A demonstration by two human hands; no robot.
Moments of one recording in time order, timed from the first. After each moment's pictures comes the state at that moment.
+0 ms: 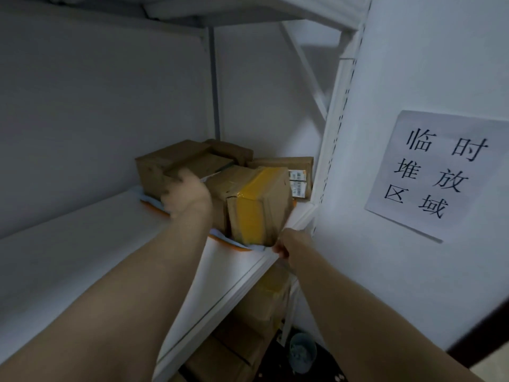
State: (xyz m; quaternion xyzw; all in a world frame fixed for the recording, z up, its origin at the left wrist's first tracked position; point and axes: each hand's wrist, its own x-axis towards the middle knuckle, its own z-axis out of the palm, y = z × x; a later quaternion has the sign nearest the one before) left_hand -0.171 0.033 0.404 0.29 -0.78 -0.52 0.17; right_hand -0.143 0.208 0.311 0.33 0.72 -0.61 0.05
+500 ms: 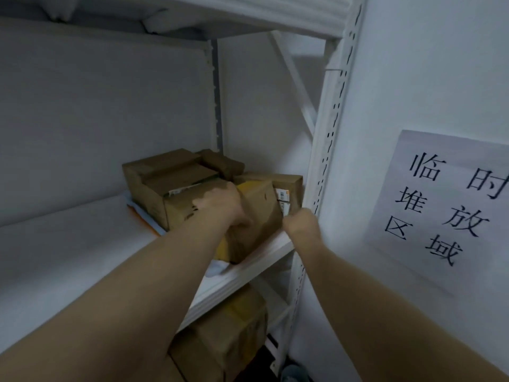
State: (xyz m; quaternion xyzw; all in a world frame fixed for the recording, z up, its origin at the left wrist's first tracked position) left_hand -0.202 0.157 0.414 0.09 -0.99 -0.08 -0.05; right_hand -0.218 0.311 0.350 0.14 0.88 -0.44 -0.05
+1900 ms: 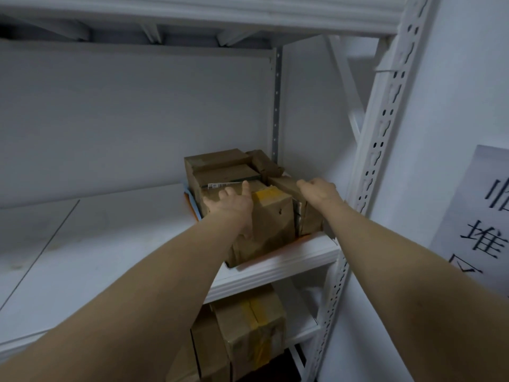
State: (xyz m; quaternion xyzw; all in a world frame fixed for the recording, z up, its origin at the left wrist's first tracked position) left_hand -0.173 0.171 0.416 0.21 -0.97 0.00 -0.07; right_hand -0.292 0.312 0.403 -0.09 0.92 -0.37 0.04
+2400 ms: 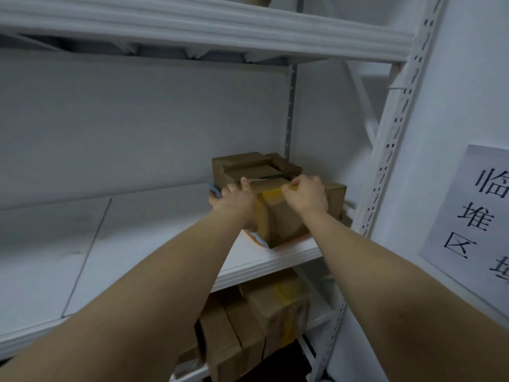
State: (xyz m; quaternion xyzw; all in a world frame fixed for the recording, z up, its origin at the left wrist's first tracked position) left_hand -0.067 0.116 0.432 0.19 -0.98 -0.04 -0.01; right_hand -0.157 0.235 0.414 -0.11 0.93 -0.33 -0.13
